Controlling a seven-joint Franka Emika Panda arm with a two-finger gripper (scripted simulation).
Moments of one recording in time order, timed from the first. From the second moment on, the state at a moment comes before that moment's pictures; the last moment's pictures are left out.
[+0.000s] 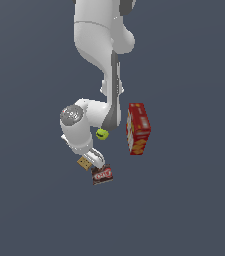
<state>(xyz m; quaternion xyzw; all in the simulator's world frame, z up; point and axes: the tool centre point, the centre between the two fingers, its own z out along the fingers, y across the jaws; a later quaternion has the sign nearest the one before) 0.034 -0.118 0.048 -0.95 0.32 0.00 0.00</state>
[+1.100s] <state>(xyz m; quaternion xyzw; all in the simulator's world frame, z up) 0.037 -0.118 0.016 -0.95 0.32 0.00 0.00</state>
